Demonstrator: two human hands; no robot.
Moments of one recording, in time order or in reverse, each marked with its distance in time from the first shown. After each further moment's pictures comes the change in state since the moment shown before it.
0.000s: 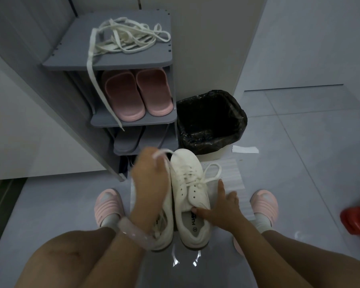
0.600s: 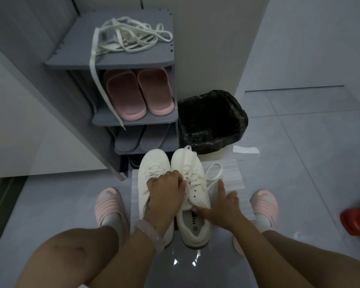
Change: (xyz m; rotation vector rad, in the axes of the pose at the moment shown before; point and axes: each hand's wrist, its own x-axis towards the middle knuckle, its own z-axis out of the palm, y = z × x) left_hand -0.020 -0.023 0.034 0.491 -0.430 0.088; right_hand 0.004 -0.001 0.002 -0.023 -0.003 0.029
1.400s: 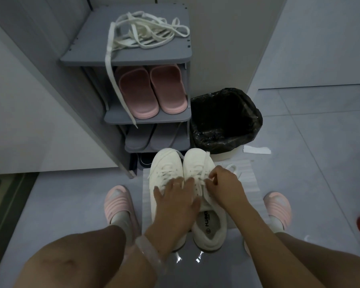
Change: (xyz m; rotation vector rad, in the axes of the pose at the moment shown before) left_hand -0.023 -0.012 -0.012 0.129 -0.192 0.052; right_hand 0.003 -0.058 -0.018 -0.044 0.337 -0.347
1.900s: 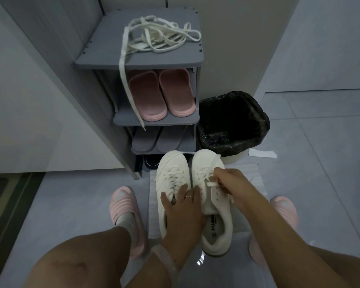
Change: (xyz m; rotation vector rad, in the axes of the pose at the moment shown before) left_hand -0.002 -0.010 0.037 0.187 0.220 0.088; right_hand 0.004 -0.023 -0.018 0.690 -0.141 0.320
